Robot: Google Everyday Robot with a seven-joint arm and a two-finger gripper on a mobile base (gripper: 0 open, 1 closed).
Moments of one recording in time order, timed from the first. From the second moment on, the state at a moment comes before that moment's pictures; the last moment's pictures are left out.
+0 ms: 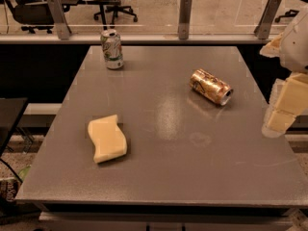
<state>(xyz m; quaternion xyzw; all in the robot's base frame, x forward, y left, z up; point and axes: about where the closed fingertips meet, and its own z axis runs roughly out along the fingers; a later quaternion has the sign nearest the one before) 0.438 -0.217 0.976 -0.60 0.78 -0.03 0.16</state>
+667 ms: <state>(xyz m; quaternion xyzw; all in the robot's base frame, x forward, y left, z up) 0.445 -0.217 0.976 -0.61 0.77 -0.04 0.16</state>
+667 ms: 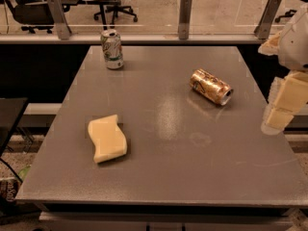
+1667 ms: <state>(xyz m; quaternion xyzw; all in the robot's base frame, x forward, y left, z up) 0.531 -0.221 0.944 -0.76 0.63 -0.03 0.16</state>
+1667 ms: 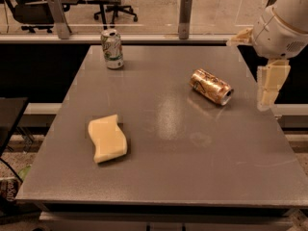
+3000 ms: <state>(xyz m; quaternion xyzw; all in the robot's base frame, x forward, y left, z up) 0.578 -0.192 0.929 -0.95 0.30 -0.03 0.14</state>
